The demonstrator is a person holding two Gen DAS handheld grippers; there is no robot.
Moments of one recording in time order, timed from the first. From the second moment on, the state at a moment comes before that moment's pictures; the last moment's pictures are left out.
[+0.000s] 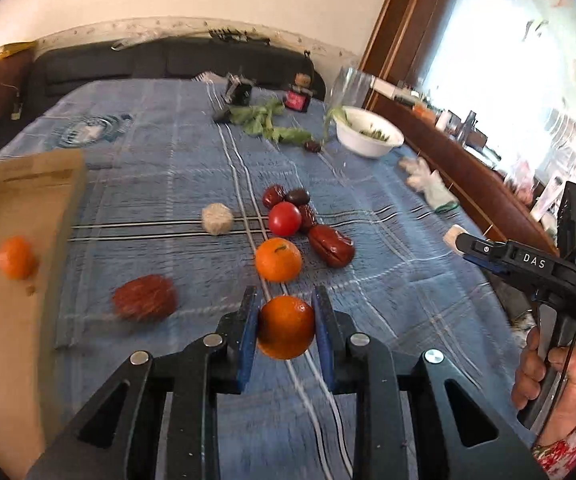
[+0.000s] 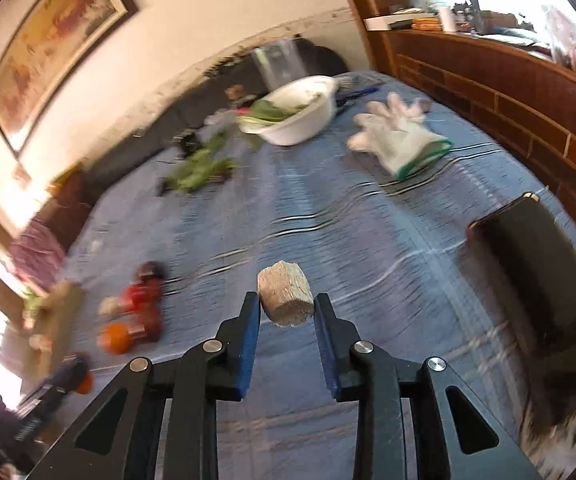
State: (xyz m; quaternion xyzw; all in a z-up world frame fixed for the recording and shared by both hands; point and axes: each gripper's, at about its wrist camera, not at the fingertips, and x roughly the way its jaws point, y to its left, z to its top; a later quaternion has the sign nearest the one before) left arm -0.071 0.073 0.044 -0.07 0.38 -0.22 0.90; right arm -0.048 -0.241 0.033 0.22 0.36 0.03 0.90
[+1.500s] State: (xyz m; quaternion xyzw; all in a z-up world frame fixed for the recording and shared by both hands) left arm -0.066 0.289 0.069 -0.20 0.38 -0.03 0.90; right arm -0.038 0.061 0.065 0.07 0.39 0.27 0.88
